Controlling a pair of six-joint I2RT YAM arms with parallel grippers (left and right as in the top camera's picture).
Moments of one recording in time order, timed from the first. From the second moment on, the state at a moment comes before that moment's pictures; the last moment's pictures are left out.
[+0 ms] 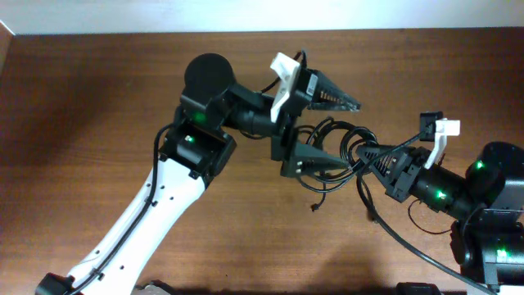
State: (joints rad) left arm -0.52 1.46 1.38 0.26 1.31 -0.29; right arm -0.06 0.82 0.94 -0.52 -0.91 0.45
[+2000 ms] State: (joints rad) left arm -0.57 1.30 1.39 -0.22 1.19 0.12; right arm -0.06 0.82 0.93 0.24 -1.18 0.45
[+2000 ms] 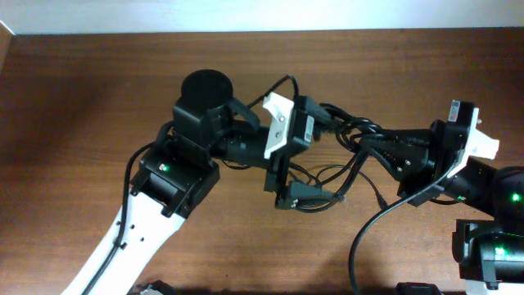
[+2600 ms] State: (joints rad) left arm -0.60 1.31 1.39 -0.19 1.12 0.17; right arm -0.06 0.81 0.93 0.21 -1.26 0.45
